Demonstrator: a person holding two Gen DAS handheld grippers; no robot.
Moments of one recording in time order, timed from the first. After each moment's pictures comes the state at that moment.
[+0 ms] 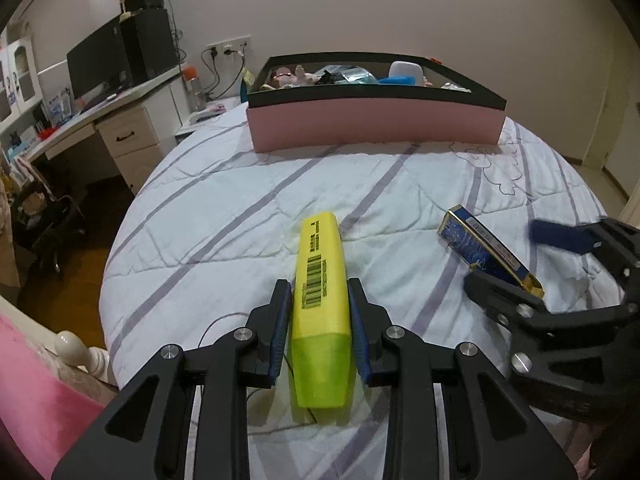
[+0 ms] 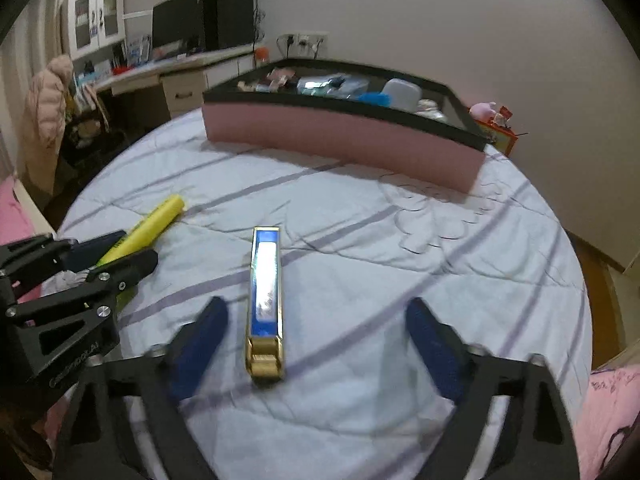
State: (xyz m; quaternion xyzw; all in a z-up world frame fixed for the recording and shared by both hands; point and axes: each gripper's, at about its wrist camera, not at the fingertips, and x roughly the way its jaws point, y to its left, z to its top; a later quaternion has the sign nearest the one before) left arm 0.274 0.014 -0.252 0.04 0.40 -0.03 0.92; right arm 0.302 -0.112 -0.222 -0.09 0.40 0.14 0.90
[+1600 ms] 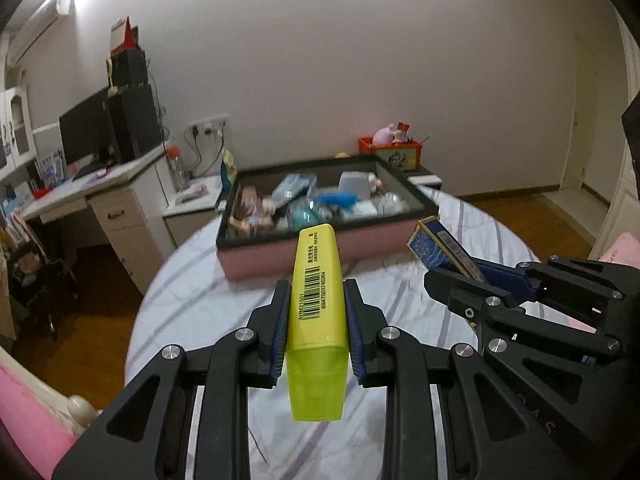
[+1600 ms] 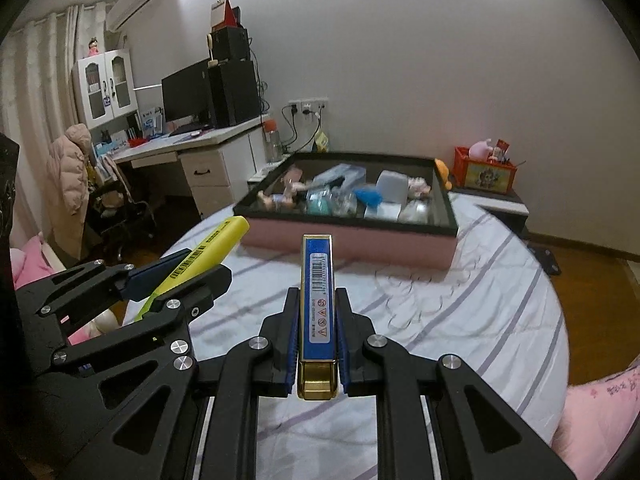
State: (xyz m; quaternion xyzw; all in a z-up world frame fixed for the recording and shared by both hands) left arm 0.260 -0.034 -0.150 0.06 0.27 -0.06 0.96; right arm 0.281 -0.139 -0.133 0.00 0.30 0.16 0.94
